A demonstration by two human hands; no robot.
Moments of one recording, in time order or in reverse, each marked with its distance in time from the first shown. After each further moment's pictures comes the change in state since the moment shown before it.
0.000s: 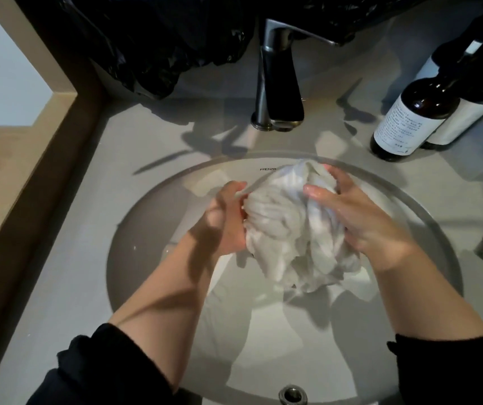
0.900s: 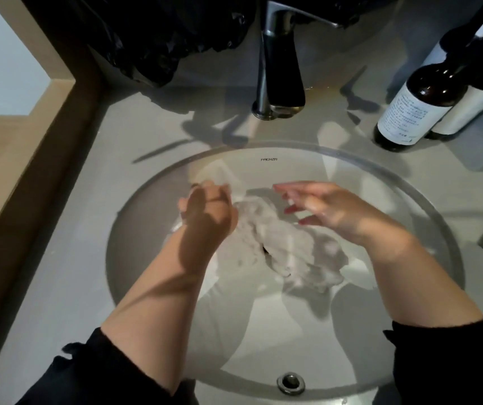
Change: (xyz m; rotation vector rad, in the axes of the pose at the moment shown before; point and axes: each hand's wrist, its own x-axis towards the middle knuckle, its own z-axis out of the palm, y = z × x) left_hand 0.000 0.000 -0.024 1.641 0.685 0.126; right_hand 0.000 0.001 0.004 -0.379 -0.337 -0.042
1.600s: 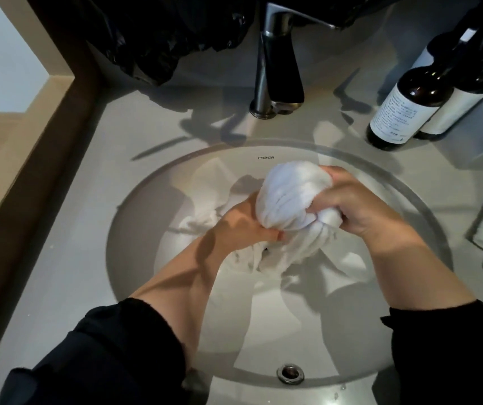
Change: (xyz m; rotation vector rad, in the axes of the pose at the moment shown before) left_hand -0.005 0.017 0.044 -0.739 -0.303 0.300; right_hand -0.010 -0.009 -0.006 0.312 0.011 -0.174
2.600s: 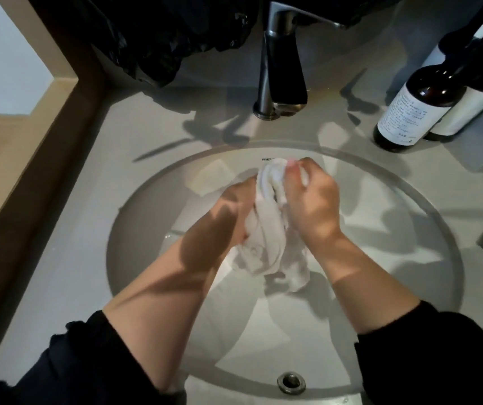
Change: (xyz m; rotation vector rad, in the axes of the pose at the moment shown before) left_hand -0.021 0.069 -0.018 -0.595 0.170 -0.342; right_hand 0.022 0.016 0.059 -0.459 0.682 -0.163
